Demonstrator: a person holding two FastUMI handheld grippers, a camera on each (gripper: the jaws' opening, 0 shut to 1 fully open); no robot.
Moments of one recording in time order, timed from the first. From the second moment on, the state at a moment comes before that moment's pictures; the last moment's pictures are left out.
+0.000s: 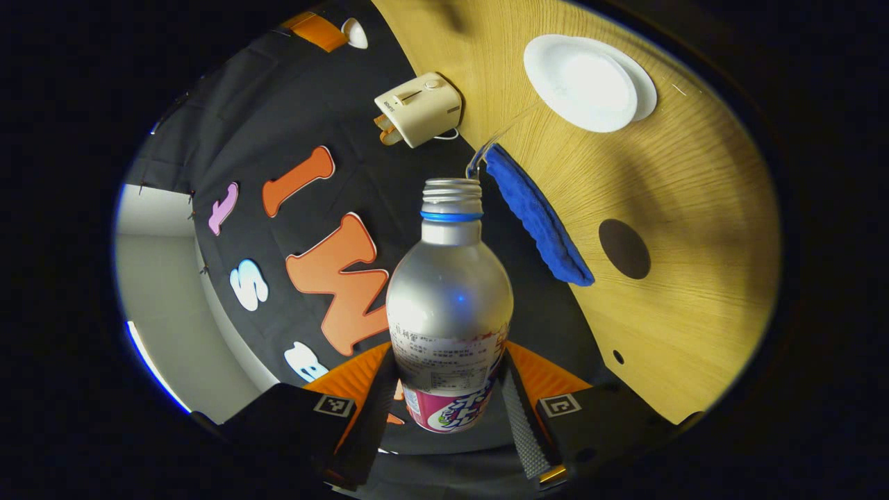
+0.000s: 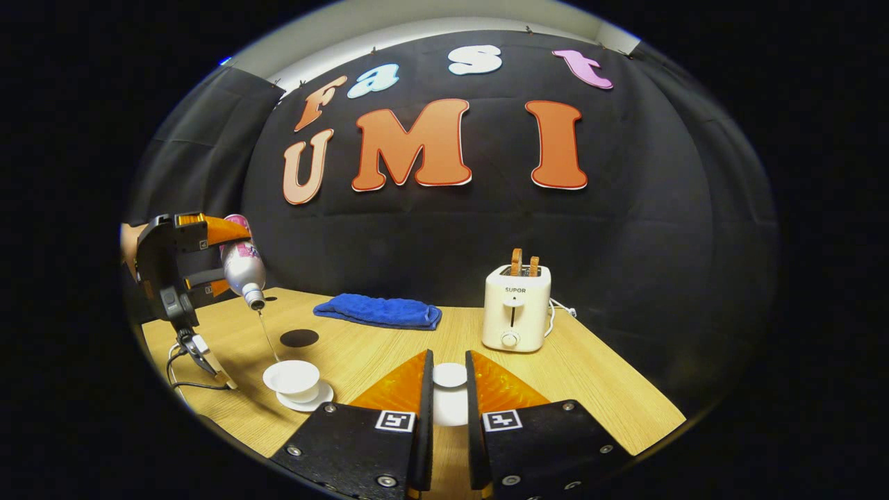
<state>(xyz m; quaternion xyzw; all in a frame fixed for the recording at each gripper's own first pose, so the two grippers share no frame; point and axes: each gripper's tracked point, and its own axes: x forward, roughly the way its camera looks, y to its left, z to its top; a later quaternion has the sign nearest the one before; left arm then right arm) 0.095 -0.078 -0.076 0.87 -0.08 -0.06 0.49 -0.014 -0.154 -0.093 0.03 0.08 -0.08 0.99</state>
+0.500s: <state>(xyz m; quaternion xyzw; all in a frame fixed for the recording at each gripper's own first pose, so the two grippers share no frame) 0.083 -0.086 -0.073 0.88 -0.13 -0.02 0.46 -0.011 -0.142 -0.086 0.02 0.07 -0.07 0.99</state>
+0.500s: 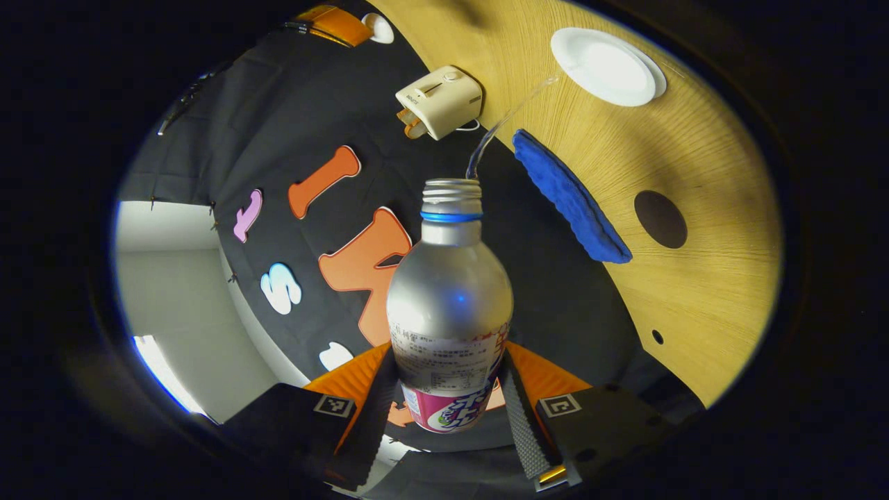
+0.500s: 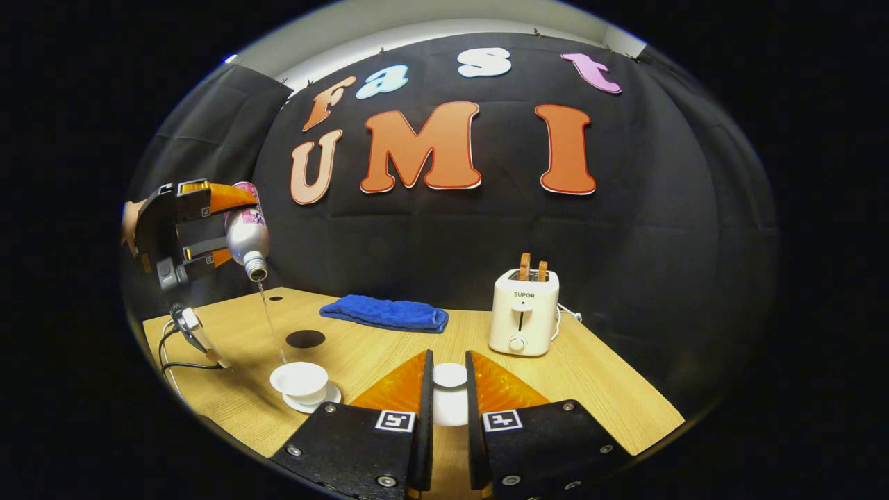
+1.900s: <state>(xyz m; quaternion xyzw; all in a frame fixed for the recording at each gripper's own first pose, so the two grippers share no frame) 0.087 -0.030 -0.033 0.44 -0.13 0.07 0.89 0.020 -0.045 -0.071 0.03 0.07 0.02 1.00</state>
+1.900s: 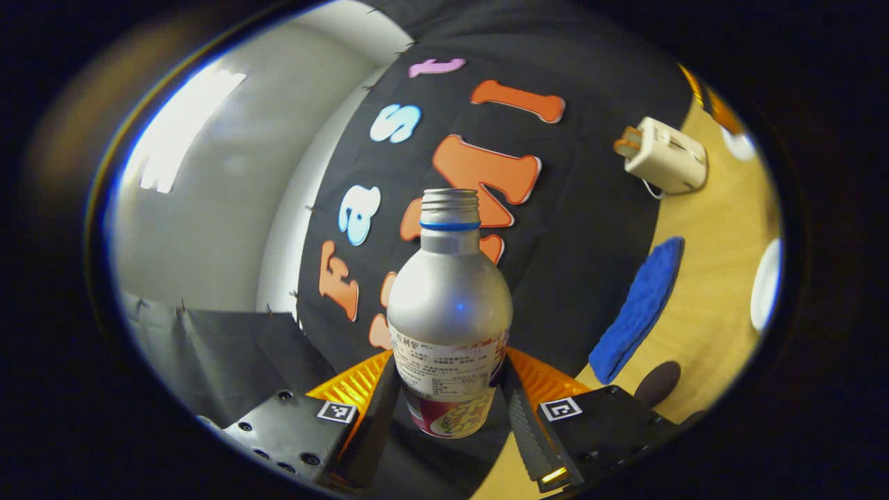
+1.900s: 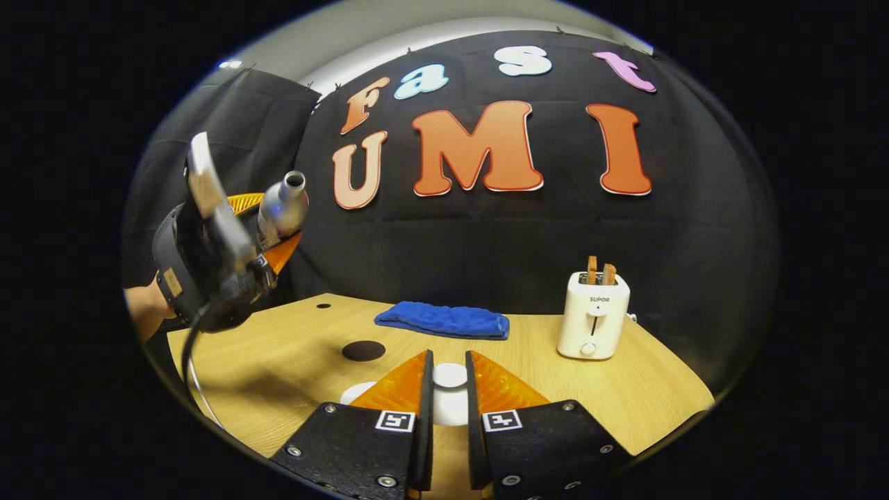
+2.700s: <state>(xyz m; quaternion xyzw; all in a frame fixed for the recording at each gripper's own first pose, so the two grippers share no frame) 0.146 -0.021 -0.170 0.00 0.05 0.02 1.00 0.050 0.017 -0.104 0.02 0.11 0.07 0.99</state>
